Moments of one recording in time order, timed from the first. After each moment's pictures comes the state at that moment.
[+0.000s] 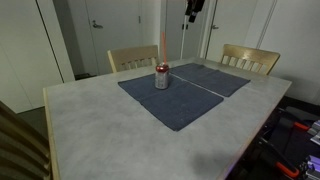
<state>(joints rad) 0.09 -0.10 -0.01 -2.25 -0.12 2.48 -0.79</state>
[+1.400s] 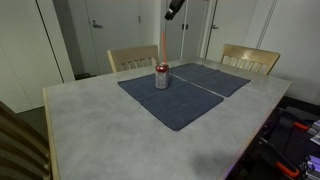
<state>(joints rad) 0.02 0.10 0.03 -2.07 0.57 2.59 -1.06</state>
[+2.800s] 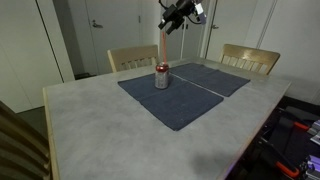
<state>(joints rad) -0.04 0.29 0.05 -1.96 0.97 2.59 -1.10</state>
